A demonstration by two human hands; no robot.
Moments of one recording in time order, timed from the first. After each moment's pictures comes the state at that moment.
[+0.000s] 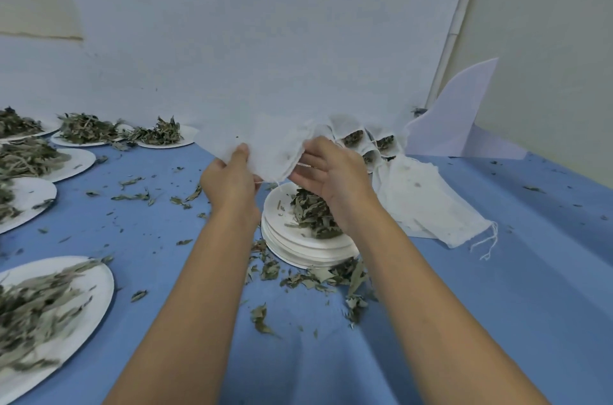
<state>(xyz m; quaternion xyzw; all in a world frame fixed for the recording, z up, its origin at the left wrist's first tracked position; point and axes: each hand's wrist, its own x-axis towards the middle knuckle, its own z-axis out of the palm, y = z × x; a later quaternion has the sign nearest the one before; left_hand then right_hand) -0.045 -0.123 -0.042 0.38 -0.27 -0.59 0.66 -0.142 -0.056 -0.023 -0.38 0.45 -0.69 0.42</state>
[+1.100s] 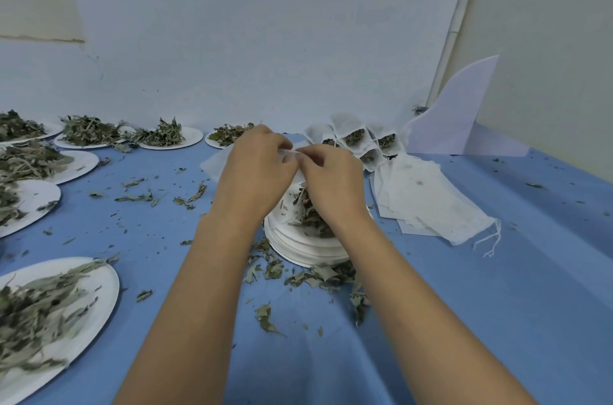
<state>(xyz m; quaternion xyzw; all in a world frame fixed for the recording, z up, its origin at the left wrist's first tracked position) -0.033 -0.109 -0.022 0.39 -0.81 -0.10 0.43 -0.137 -0.069 -0.039 -0.53 0.67 -0.52 0.01</state>
